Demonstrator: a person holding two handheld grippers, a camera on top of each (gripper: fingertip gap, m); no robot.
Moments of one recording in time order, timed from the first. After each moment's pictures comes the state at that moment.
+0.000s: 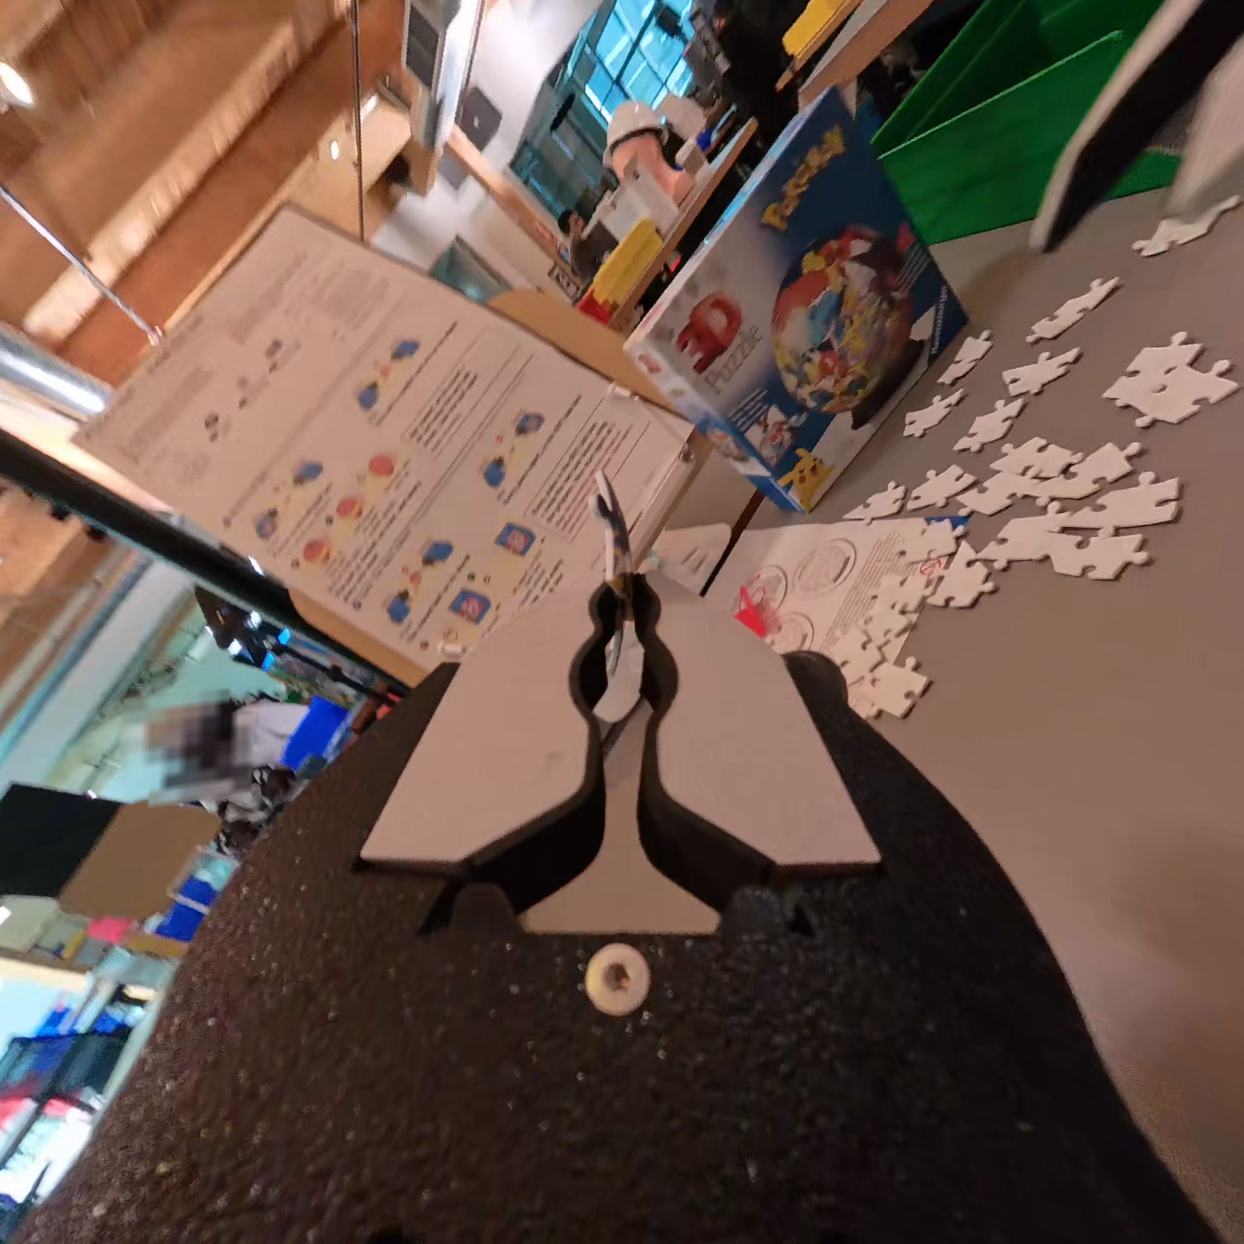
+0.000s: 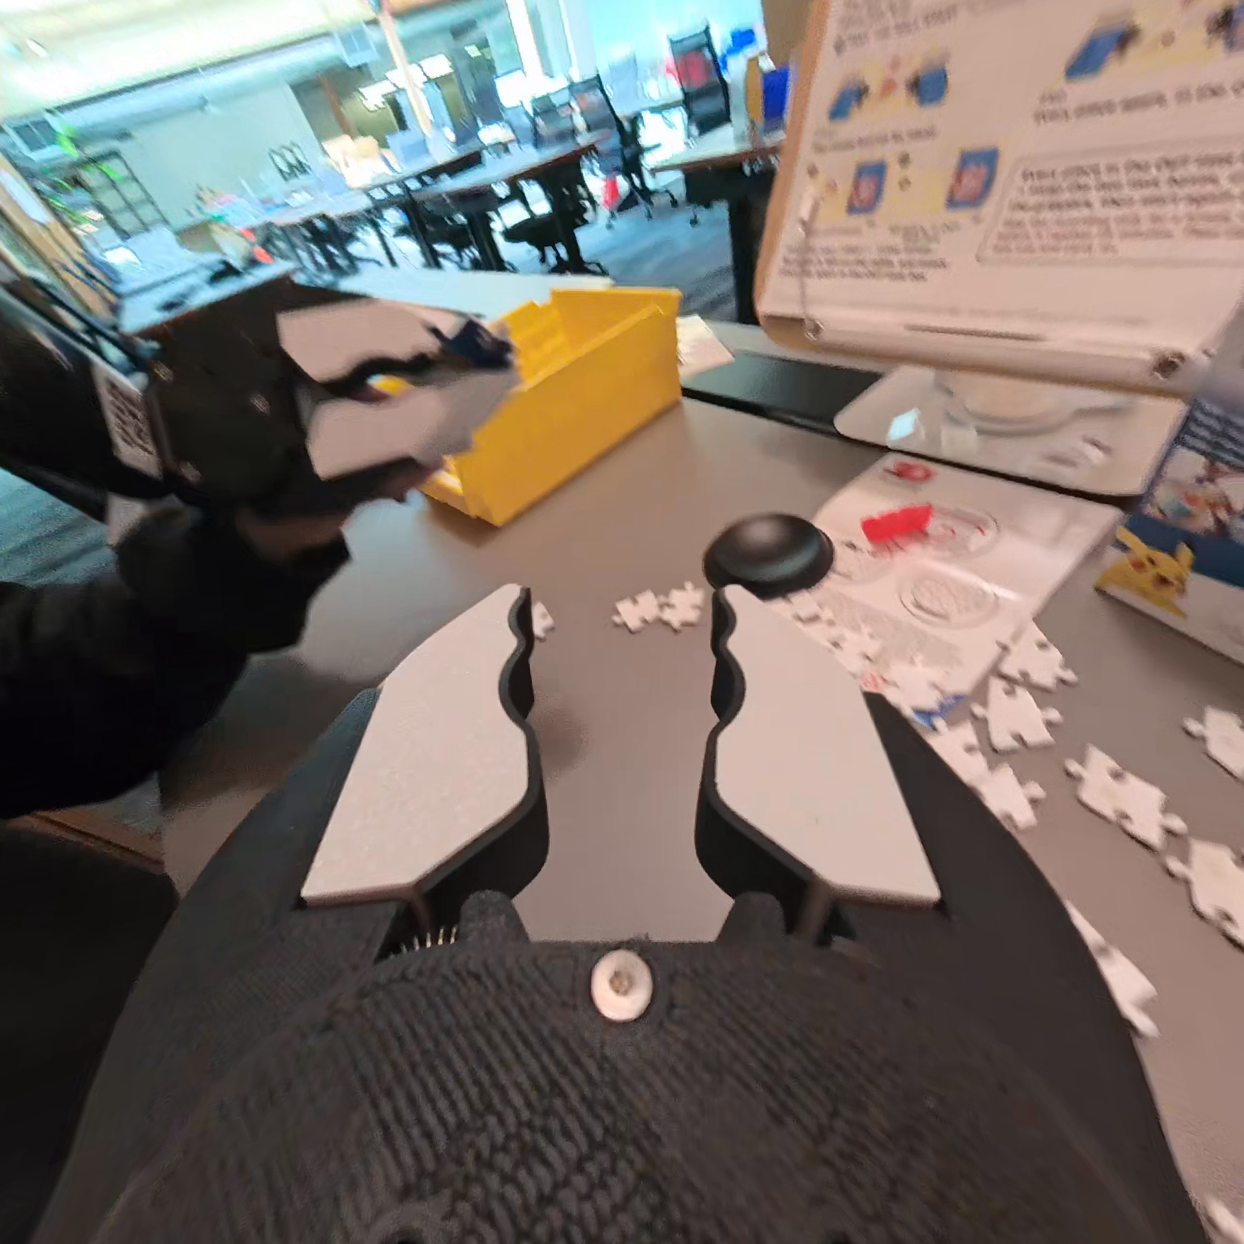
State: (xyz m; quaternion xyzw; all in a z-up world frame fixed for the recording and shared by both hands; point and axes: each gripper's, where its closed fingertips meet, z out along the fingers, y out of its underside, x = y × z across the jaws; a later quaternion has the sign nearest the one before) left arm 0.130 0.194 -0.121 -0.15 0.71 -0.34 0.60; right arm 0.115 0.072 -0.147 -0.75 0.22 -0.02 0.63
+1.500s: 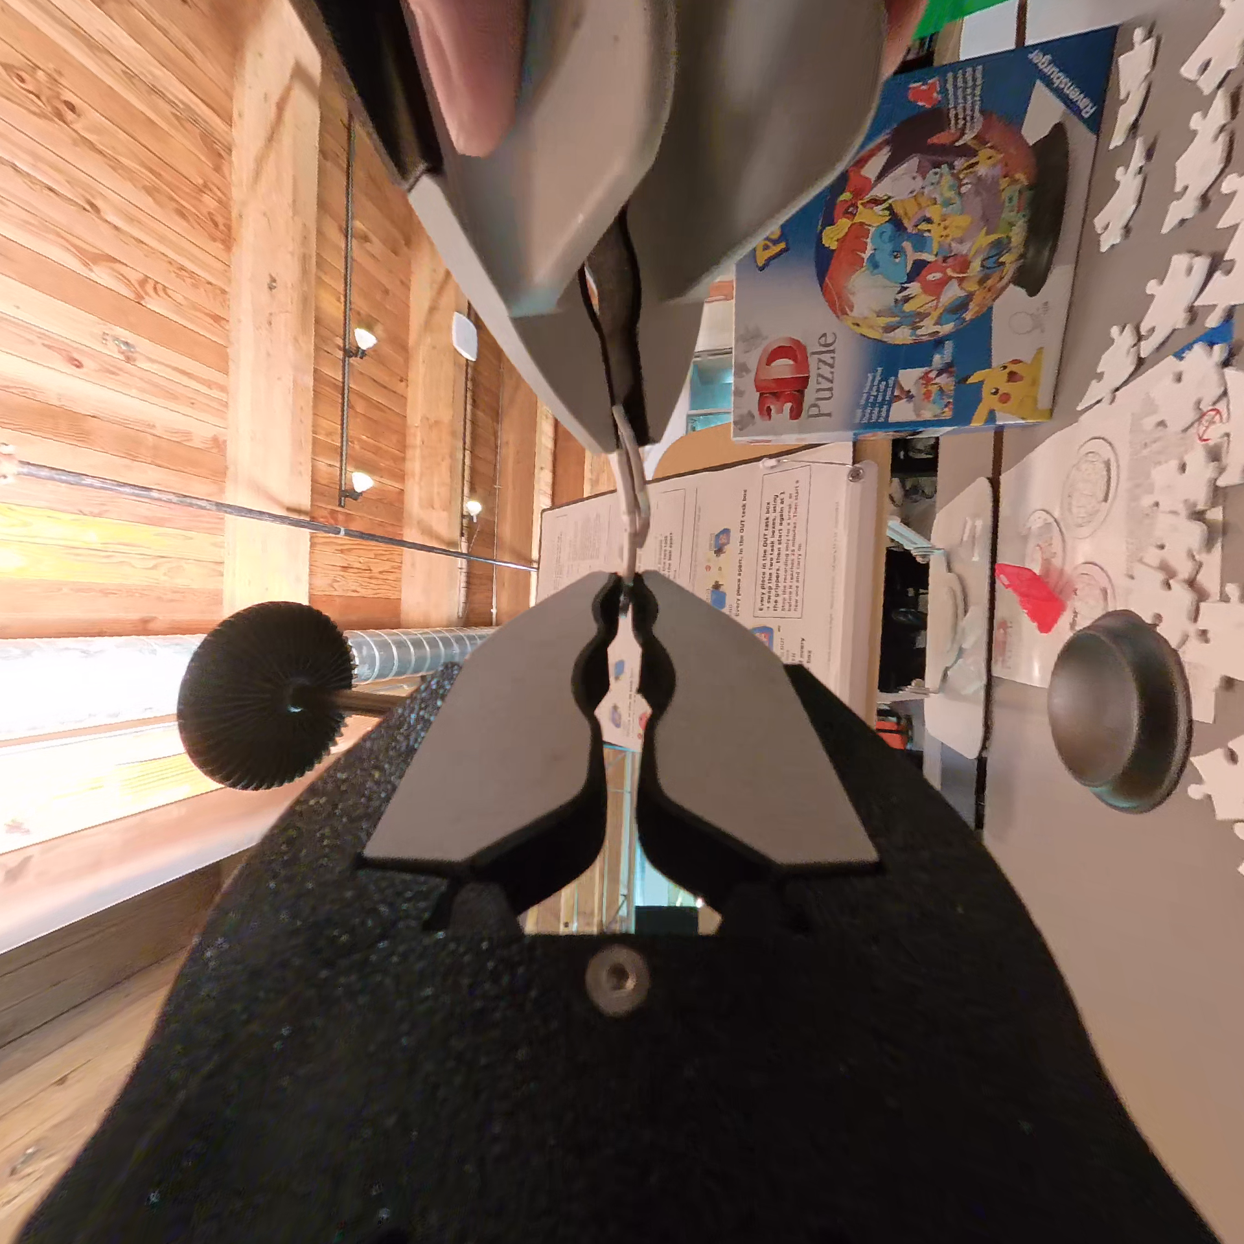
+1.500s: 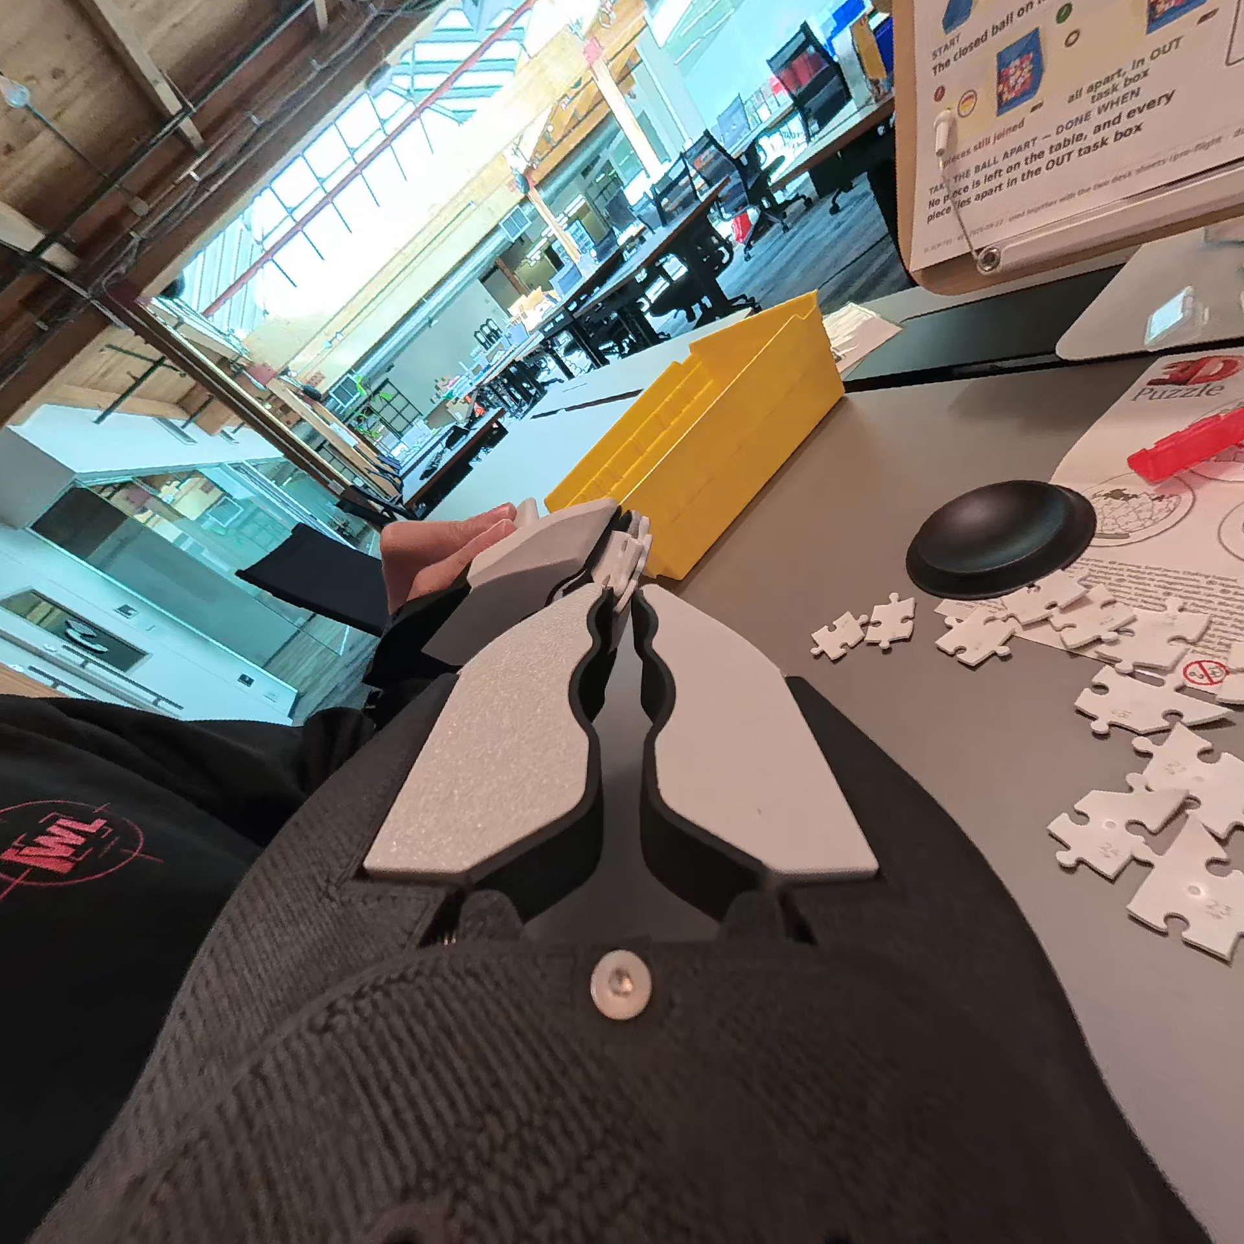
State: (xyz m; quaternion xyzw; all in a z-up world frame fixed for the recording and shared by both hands) left arm 0.108 0.126 -0.117 0.13 0.59 -0.06 0.79; right arm 0.093 0.096 -0.124 -0.66 0.29 0.18 0.66
